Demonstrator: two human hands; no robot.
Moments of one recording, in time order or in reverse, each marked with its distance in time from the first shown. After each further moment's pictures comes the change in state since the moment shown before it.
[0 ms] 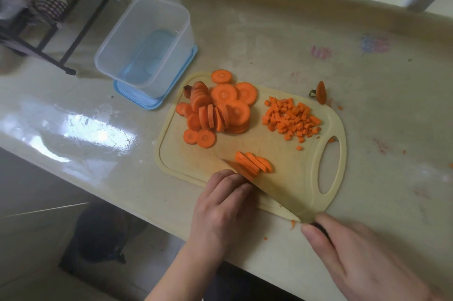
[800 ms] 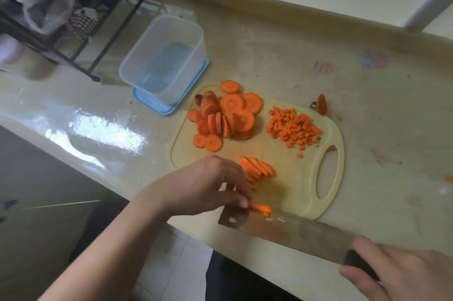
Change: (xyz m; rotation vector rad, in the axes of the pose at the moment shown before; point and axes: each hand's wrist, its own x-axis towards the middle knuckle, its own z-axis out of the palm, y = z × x) left_hand 0.095 -0.016 -0.076 -0.290 -0.917 -0.106; right_hand -0.024 0.046 -0.018 -0.365 0.374 -0.334
